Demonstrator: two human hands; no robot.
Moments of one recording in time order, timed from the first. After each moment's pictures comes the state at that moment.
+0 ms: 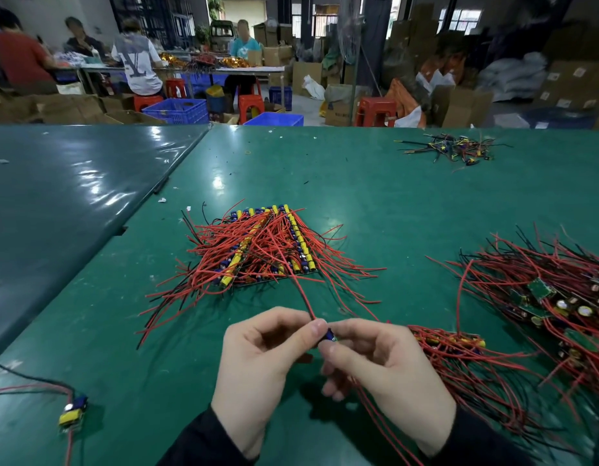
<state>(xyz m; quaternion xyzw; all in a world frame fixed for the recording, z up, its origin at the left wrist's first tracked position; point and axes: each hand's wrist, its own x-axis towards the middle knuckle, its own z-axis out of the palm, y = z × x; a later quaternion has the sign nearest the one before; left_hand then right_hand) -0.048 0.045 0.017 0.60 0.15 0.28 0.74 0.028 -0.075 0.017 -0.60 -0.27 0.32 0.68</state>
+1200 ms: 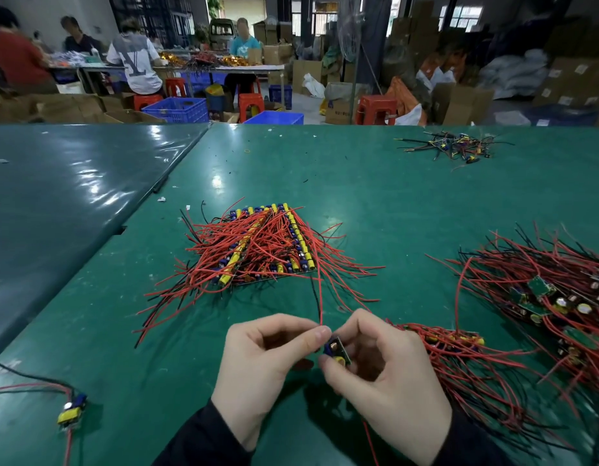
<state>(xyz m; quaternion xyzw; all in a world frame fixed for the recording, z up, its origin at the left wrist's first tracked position) -0.047 0.048 0.014 0.61 0.18 0.22 0.74 0.023 -0.081 0.012 -0.73 -0.39 0.05 0.55</state>
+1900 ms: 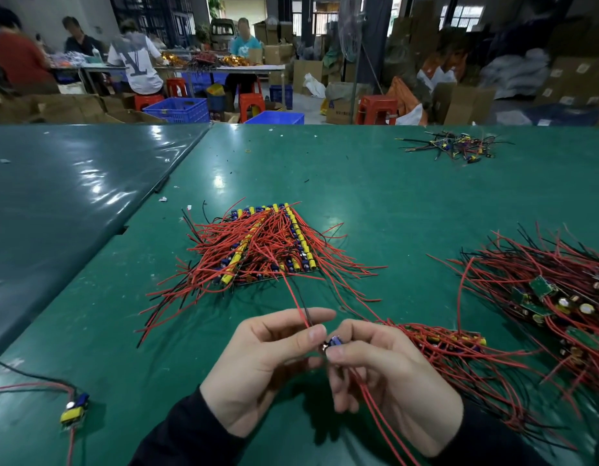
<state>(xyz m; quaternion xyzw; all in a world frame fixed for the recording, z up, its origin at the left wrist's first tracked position) -0.051 0.057 0.024 0.52 0.15 0.07 0.84 0.027 -0.077 0.026 -0.55 -0.24 0.43 0.68</state>
